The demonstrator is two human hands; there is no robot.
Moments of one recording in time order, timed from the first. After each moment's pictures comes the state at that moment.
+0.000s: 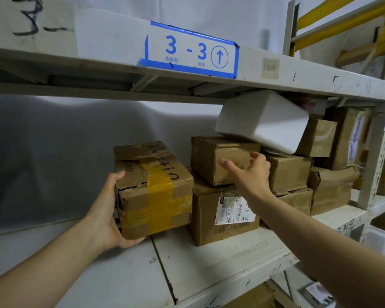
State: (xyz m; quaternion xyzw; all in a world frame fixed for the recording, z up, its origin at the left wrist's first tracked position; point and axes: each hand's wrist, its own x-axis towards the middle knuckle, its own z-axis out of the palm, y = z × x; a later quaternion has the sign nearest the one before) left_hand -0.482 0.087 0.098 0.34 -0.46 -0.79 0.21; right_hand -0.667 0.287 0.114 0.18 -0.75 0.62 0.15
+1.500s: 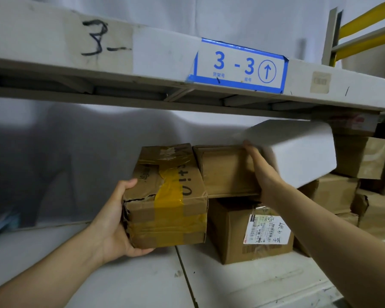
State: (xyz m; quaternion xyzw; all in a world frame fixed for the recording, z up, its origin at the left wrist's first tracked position) left_hand -0.450 0.061 0.101 0.32 -0.47 -0.79 0.21; right_hand -0.676 0.240 0.156 0.15 -0.66 0.73 -0.09
